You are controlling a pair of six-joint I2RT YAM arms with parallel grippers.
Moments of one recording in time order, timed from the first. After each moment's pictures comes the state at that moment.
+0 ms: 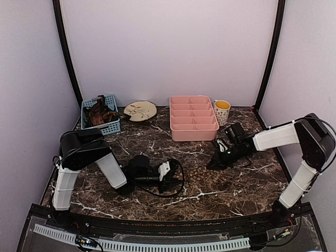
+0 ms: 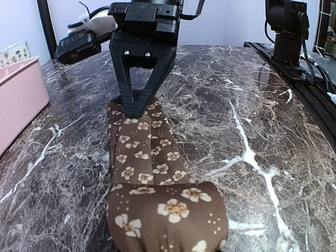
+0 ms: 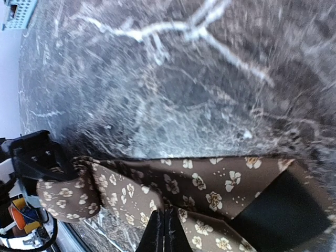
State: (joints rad) left arm -0.95 2.20 0.77 1.16 0.42 0.18; right arm 0.48 1.67 0.80 -0.22 -0.55 0.49
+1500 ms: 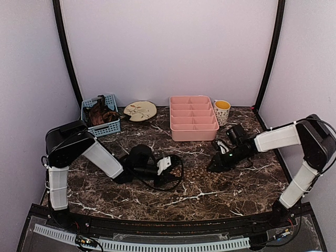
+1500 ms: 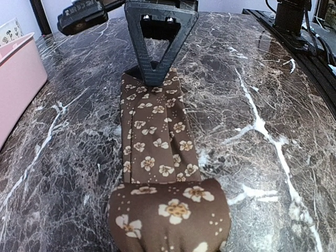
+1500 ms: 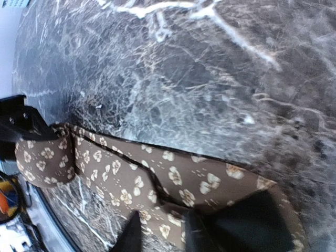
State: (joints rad) left arm -0.89 2.05 0.82 0.74 0.45 0.32; right arm 0.48 1.65 0.76 -0.23 -0.53 0.36
